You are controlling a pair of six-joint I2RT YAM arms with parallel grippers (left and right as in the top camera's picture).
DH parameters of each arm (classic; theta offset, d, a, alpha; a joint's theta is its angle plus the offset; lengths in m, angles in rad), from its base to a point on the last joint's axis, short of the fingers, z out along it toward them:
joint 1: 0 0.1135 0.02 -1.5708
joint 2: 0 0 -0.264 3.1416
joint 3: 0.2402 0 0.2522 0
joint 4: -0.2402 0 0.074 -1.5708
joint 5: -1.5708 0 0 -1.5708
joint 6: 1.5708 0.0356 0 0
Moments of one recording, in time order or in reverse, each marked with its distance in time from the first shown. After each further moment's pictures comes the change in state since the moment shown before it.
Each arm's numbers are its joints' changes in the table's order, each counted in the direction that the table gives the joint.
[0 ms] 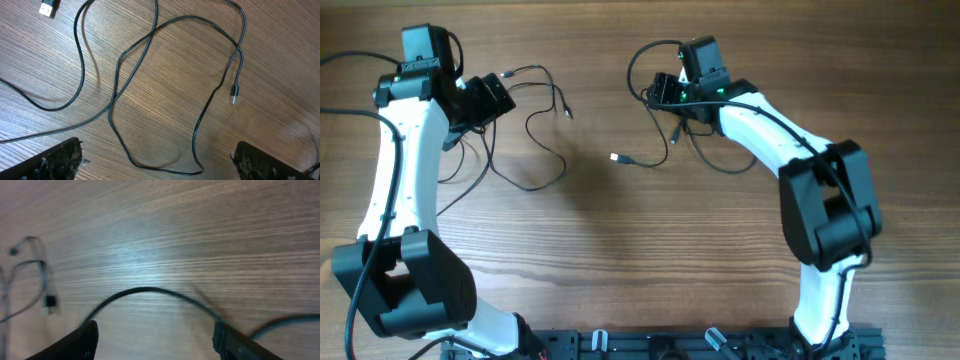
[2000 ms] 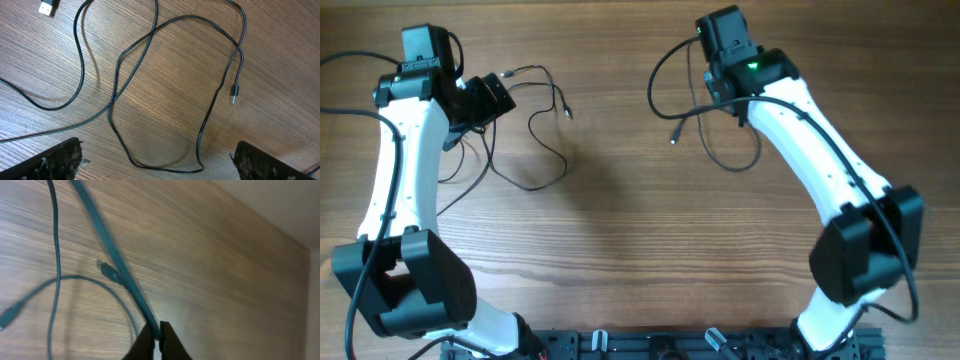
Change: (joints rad) left arm 0.000 0.001 0.000 0.000 0.000 -0.004; right arm -0.003 -0.198 0.179 -0.535 -0.677 -0.634
